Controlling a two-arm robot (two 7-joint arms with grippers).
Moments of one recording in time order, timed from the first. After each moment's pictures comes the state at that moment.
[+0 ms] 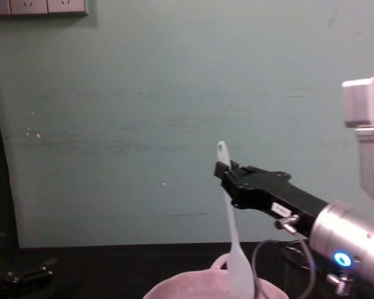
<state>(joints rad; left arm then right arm) -0.20 0.60 0.45 -1.41 -0.25 -0.12 0.03 0.48 0.12 -0.37 -1.02 0.36 -0.39 0.48</state>
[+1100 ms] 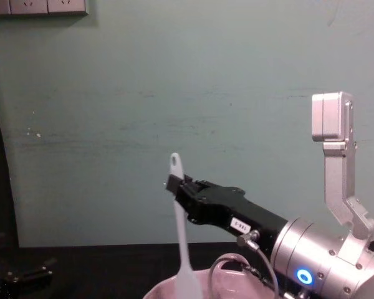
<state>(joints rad) -0.20 0.60 0.45 -1.41 -0.25 -0.12 0.03 0.52 0.08 -0.44 -0.93 0.50 -0.39 0.65</state>
